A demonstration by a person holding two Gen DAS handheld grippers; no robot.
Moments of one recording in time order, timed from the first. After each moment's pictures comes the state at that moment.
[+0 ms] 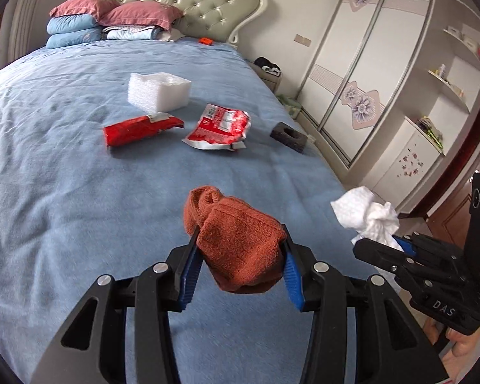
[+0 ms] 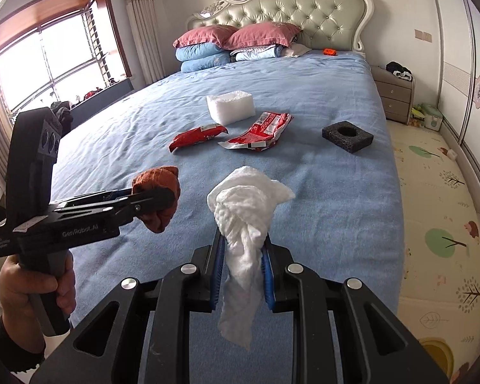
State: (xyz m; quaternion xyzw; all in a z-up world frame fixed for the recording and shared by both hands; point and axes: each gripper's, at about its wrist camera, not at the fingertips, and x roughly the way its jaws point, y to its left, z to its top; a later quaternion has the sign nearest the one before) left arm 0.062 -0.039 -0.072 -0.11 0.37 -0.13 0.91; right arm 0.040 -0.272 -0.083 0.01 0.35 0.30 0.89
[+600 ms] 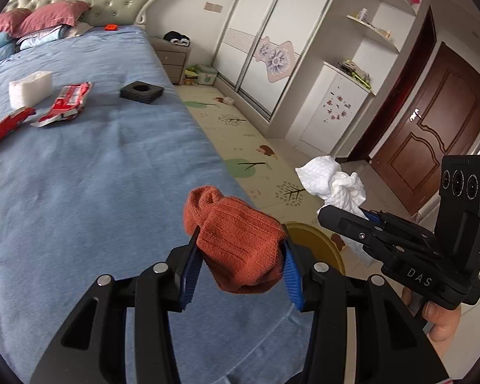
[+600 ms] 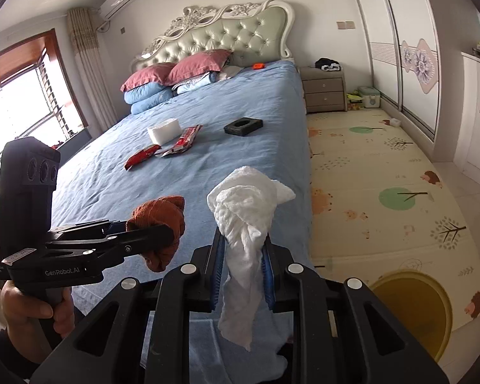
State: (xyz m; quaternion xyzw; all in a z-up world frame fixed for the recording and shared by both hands) left arm 0.007 -0.194 -0.075 -0.05 0.40 -0.30 0.86; right arm -0.050 -0.418 -0.096 0.11 0.32 0.18 0.92
